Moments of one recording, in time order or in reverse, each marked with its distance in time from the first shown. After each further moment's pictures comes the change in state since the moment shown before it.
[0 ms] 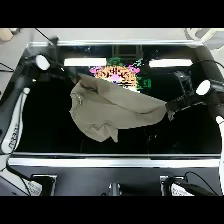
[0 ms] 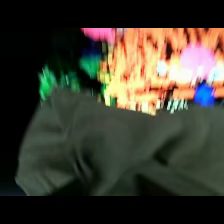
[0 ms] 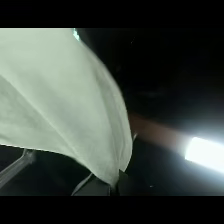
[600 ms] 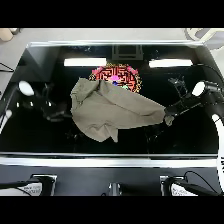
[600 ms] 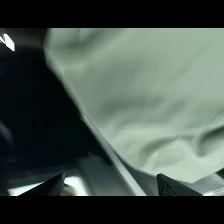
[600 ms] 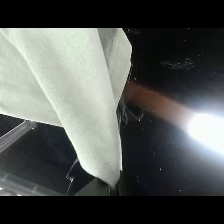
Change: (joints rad) left arm 0.185 0.338 -0.698 -0.262 -0.281 0.103; right arm 0.004 -0.036 -0.003 -0.018 0.085 -0.058
